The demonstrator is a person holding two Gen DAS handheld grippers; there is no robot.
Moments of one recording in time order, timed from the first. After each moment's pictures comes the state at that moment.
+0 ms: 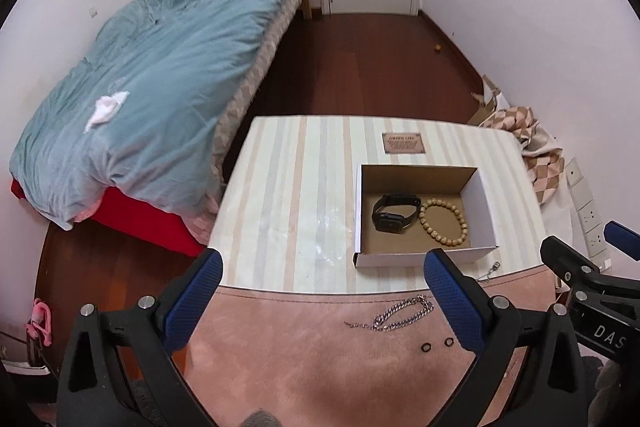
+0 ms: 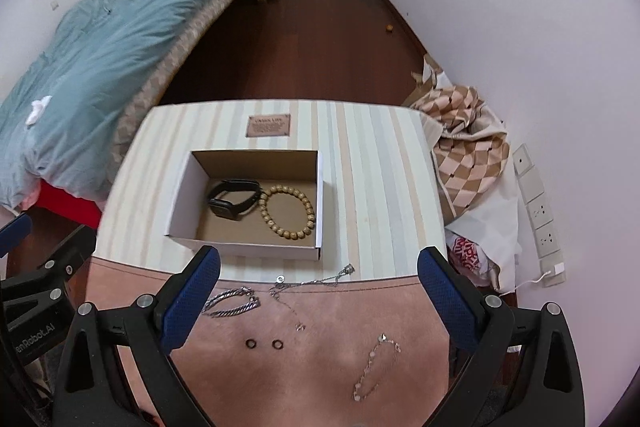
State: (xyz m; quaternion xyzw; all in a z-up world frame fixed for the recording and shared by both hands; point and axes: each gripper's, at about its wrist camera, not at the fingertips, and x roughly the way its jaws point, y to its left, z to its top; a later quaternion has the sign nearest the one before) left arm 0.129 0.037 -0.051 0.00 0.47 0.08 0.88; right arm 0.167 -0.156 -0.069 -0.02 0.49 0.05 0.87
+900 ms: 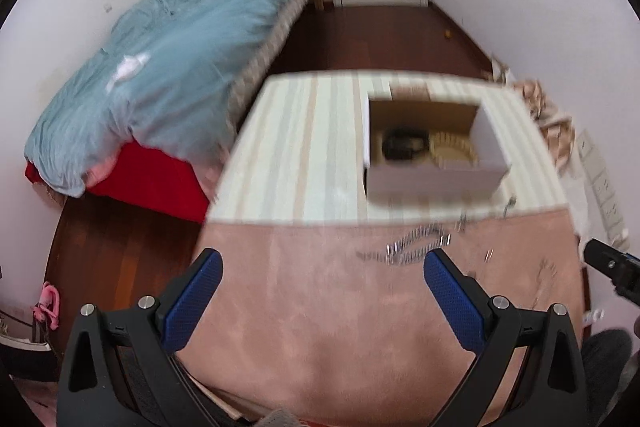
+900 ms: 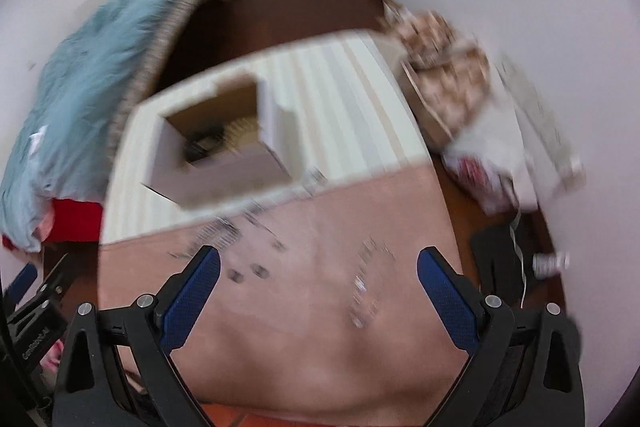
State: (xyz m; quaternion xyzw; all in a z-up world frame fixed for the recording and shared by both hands) left arm 0.062 0.020 -0.121 0.02 0.49 0.11 0.87; right arm 0.090 -0.251 -0.164 0.12 0.55 0.00 0.83
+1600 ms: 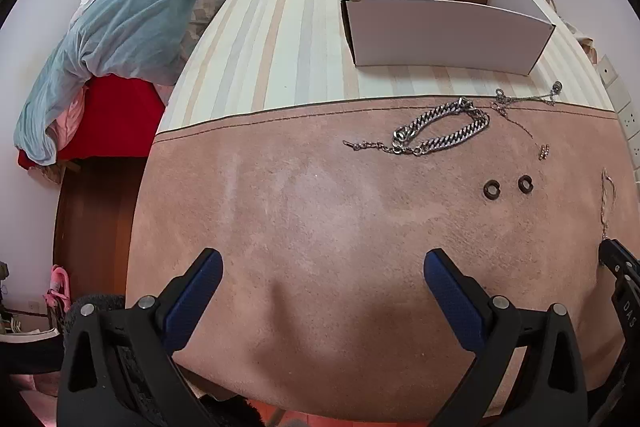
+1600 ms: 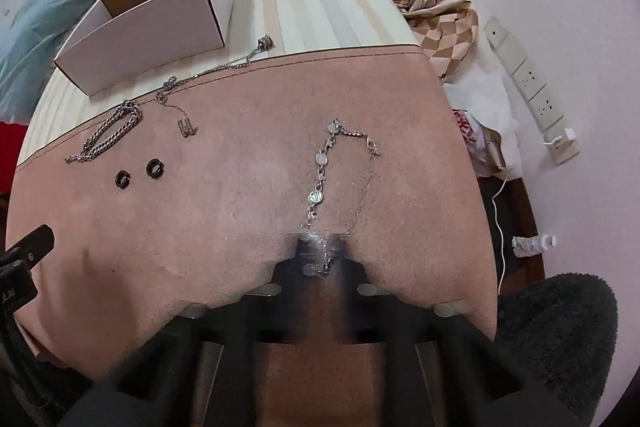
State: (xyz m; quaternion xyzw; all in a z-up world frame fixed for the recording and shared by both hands) left arm 0.062 0.005 -0.223 0.04 0.58 0.11 0.81; right arm 0.058 -0.228 -0.270 0.02 0.57 -0.02 0.82
